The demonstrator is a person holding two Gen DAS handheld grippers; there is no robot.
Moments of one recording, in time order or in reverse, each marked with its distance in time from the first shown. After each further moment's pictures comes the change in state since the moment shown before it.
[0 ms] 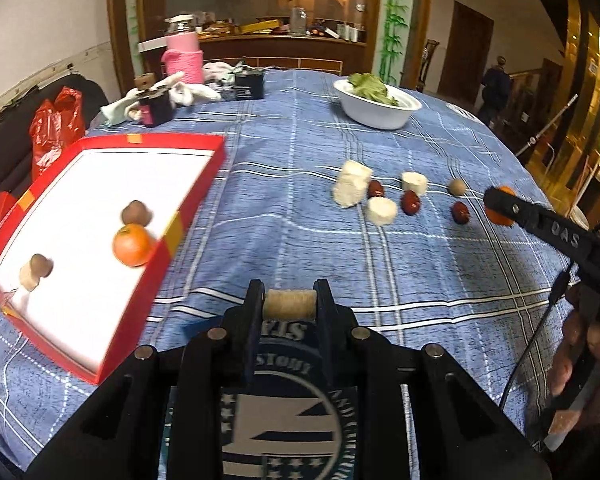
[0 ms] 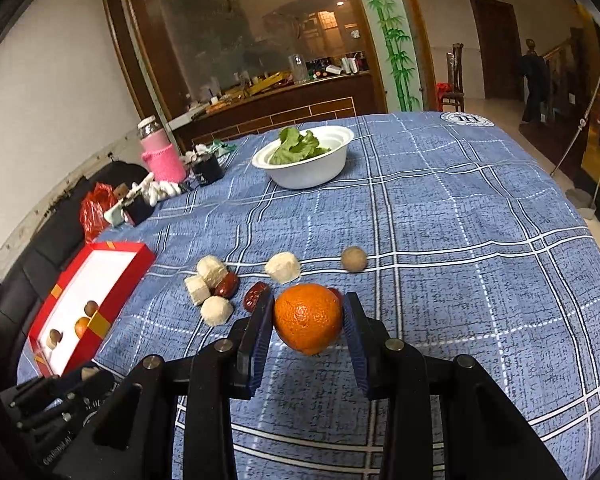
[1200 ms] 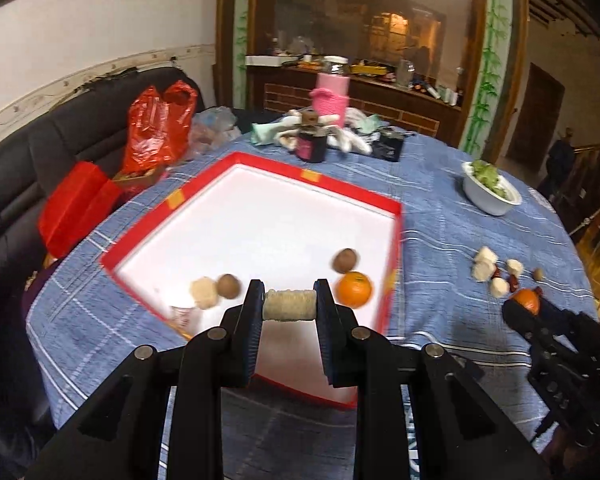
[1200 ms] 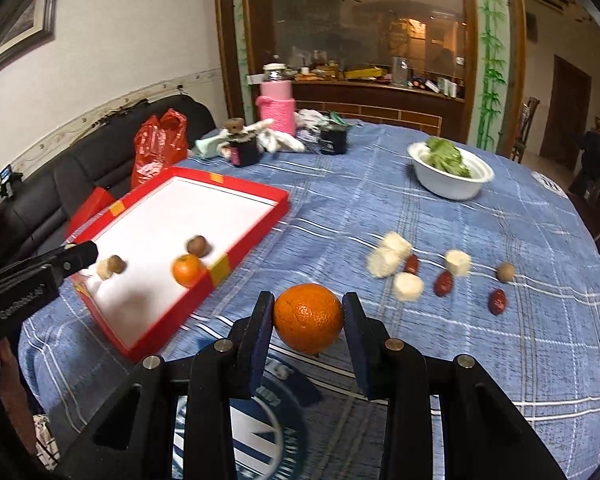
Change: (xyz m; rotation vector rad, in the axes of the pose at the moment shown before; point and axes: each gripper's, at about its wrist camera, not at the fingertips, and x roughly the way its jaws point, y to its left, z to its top) left arm -0.056 0.147 0.008 -0.223 -0.112 0.203; right arm -0.014 0.177 -0.036 -0.320 0.041 0.077
